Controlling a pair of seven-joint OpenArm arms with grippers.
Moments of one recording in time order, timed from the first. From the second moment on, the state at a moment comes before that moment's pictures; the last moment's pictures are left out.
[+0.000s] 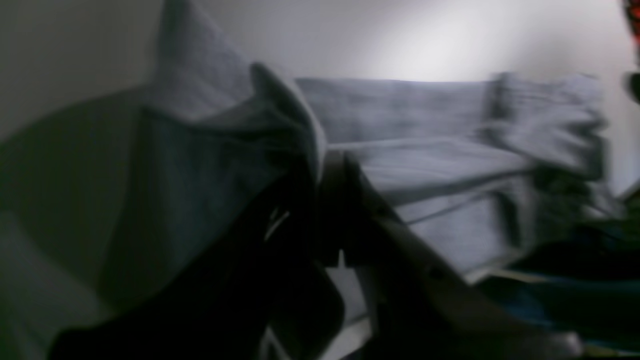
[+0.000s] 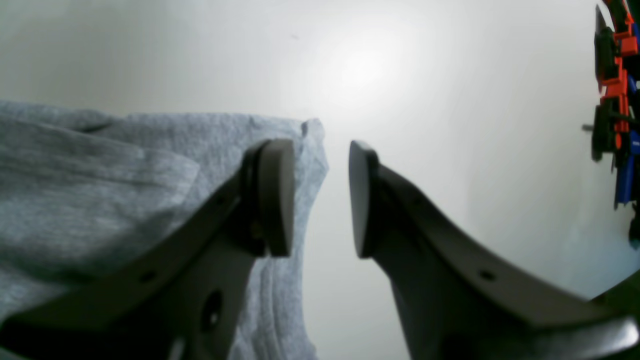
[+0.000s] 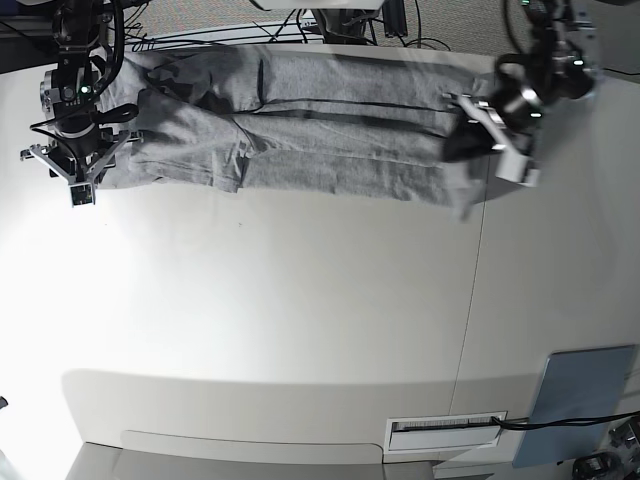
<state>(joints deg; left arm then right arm) 26.5 -11.8 -14.5 116.7 -47.3 -23.7 54.8 -22.9 22.6 16.8 111.7 -0.6 7.2 -48.7</state>
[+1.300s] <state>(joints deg) 14.1 -4.3 17.1 112.9 -27.5 -23.1 49.6 -22.9 22.6 16.8 111.7 -0.7 6.6 -49.0</state>
